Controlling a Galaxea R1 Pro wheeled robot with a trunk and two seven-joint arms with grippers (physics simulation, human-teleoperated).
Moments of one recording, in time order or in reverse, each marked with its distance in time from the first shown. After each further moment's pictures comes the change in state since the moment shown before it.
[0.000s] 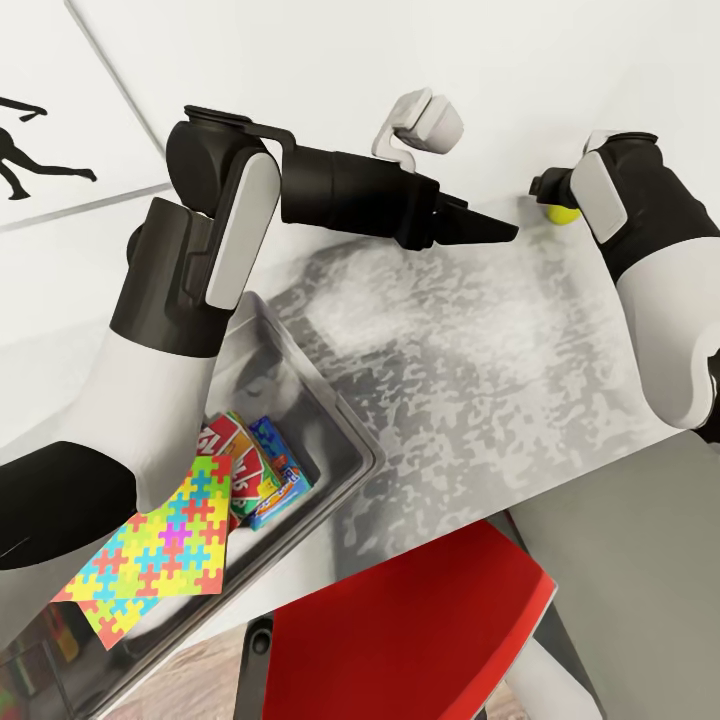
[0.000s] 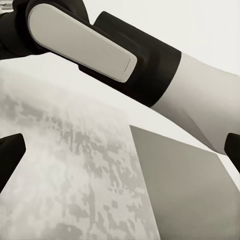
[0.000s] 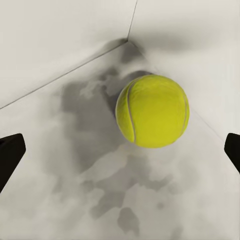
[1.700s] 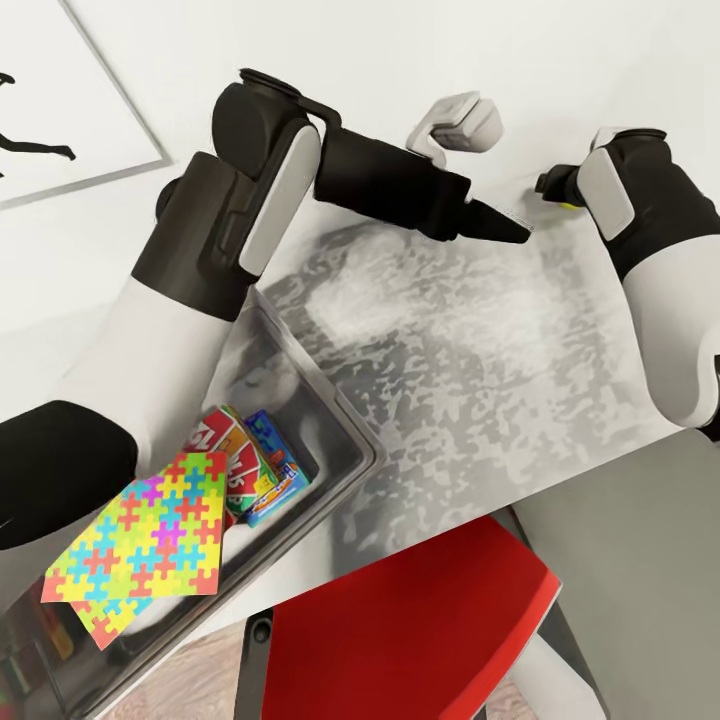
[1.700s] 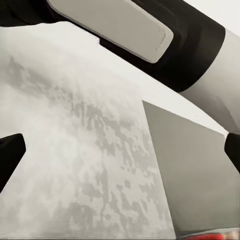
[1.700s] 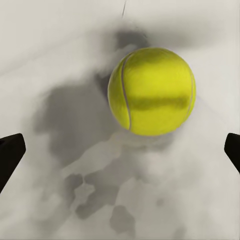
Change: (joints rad) left arm -0.131 -0.033 -0.084 0.212 -0.021 0.000 -0.002; right arm -0.005 -0.012 -0.001 -0.002 0.000 0.001 0.001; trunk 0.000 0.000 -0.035
